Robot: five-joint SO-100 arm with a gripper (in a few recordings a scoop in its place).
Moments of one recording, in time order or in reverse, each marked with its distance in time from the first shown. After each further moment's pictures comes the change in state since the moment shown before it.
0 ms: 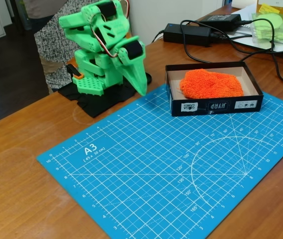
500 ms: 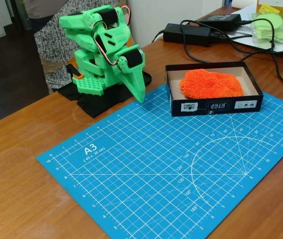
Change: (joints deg) arm 0.8 0.1 3.3 -1.0 0.0
